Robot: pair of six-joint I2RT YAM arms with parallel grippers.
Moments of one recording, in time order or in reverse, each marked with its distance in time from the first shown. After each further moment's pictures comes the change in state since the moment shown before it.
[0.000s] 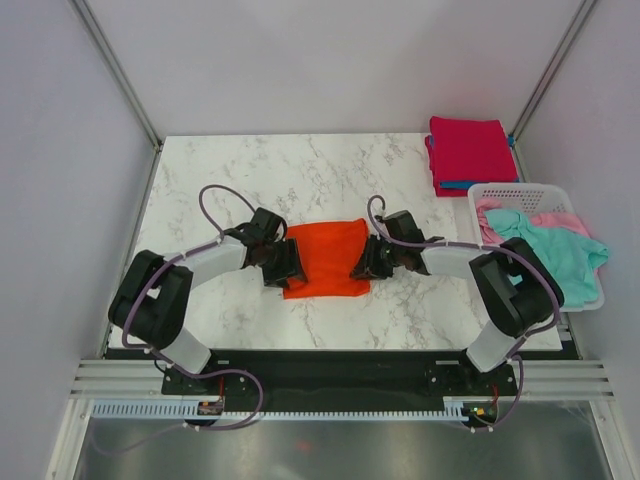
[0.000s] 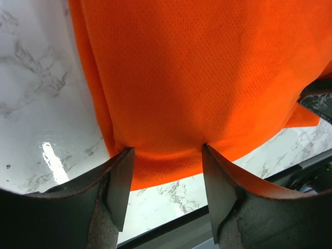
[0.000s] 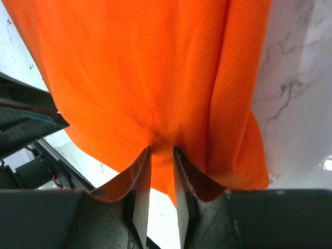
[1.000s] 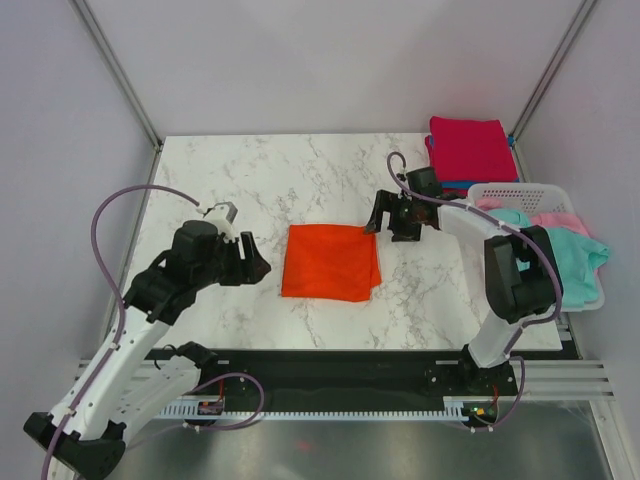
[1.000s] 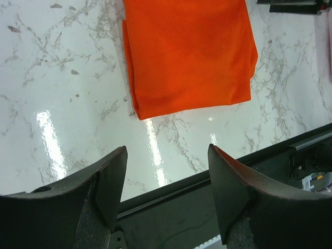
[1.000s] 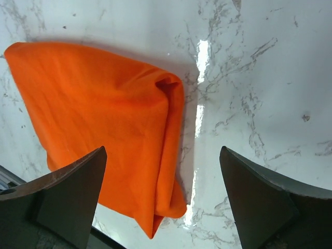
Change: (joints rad) left arm -0.001 -0.782 0.088 -0.408 -0.201 0.189; right arm -0.200 0.031 0.357 -0.363 0.109 -0.222
